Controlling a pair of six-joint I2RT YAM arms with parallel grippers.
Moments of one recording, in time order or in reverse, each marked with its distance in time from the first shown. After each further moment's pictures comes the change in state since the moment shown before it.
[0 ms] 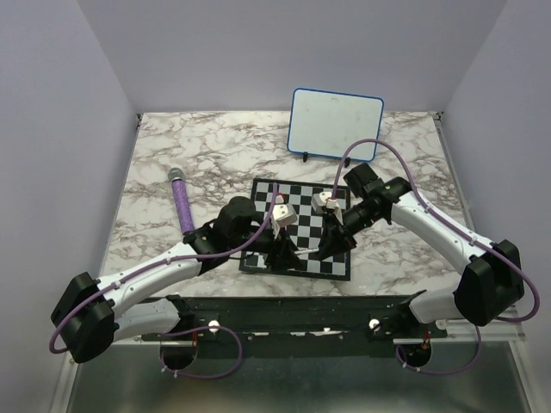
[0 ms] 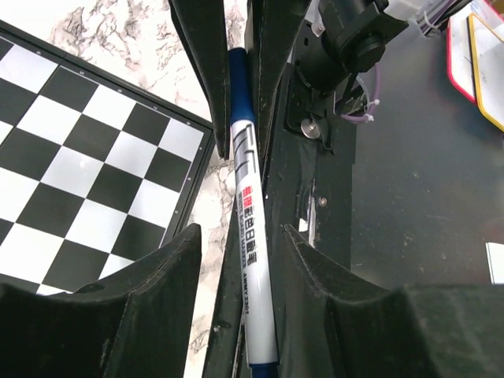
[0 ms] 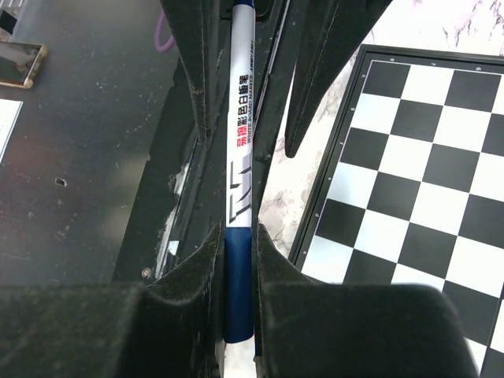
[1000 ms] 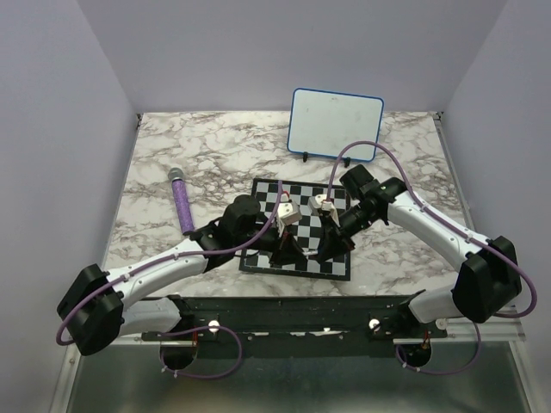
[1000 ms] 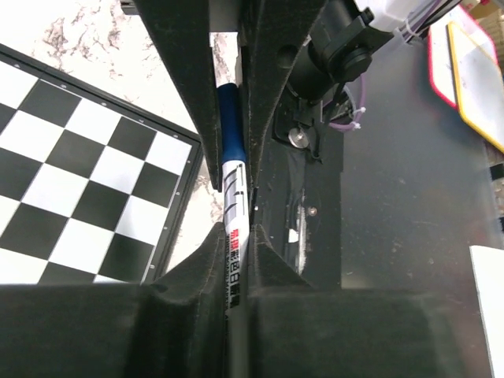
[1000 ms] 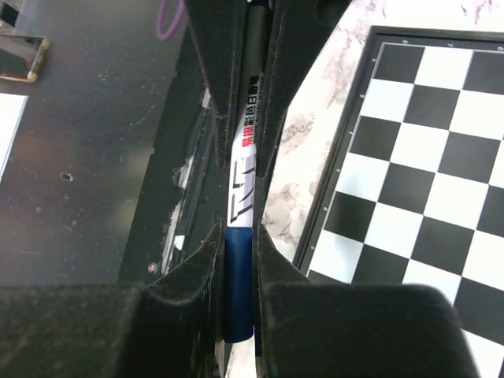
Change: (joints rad) left arm -0.013 0.060 0.016 0.077 0.040 -0.038; right arm 0.021 0.024 0.000 0.000 0.020 0.011
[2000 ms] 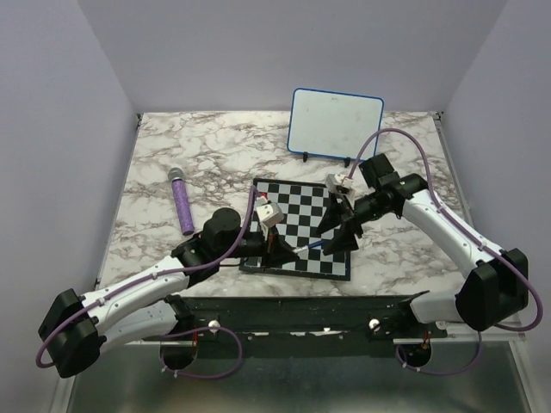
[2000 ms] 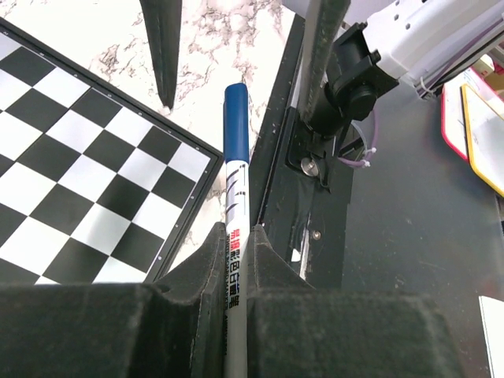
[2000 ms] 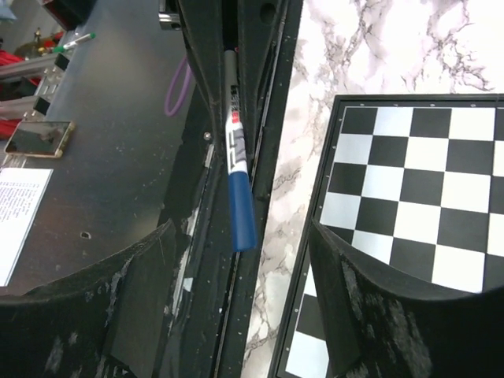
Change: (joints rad) left arm -0.007 -0.213 -0.128 0.041 -0.166 -0.116; right arm -0.146 -0.064 0.013 0.053 -0.166 0.123
